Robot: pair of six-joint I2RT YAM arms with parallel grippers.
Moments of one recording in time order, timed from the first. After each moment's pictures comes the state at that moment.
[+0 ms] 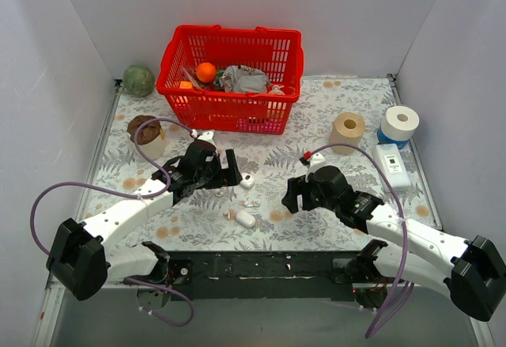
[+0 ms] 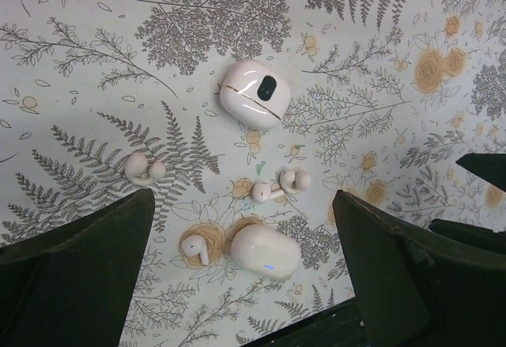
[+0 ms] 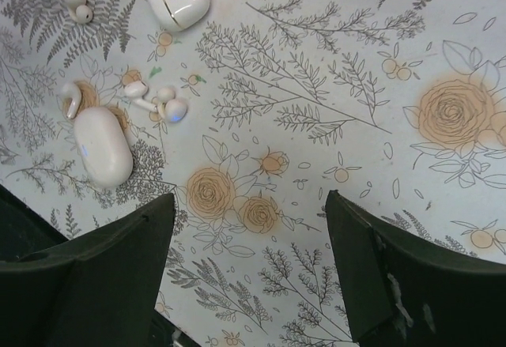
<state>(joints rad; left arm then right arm) -0.63 1.17 0.78 -0.37 -0.05 -0.66 0.80 0.93 0.48 -0.17 0.03 0.41</state>
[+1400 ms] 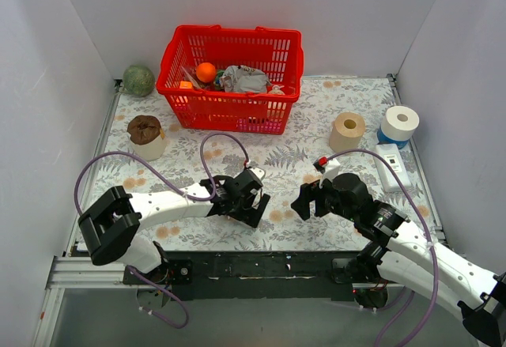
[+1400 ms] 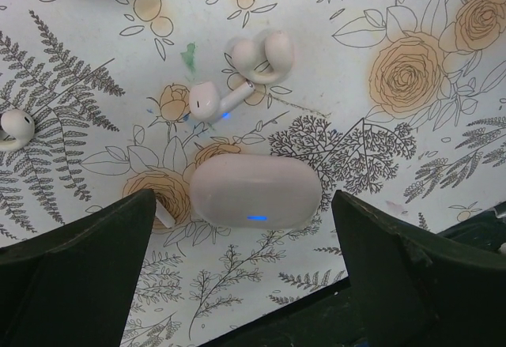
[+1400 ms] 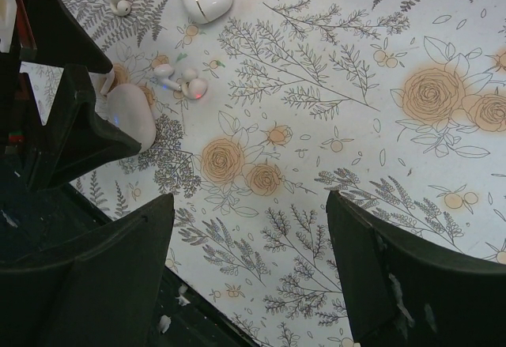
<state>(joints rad) -1.02 1.45 0.83 -0.47 -0.16 -0.49 0.80 0.67 0.47 -0.36 -0.01 0.37</state>
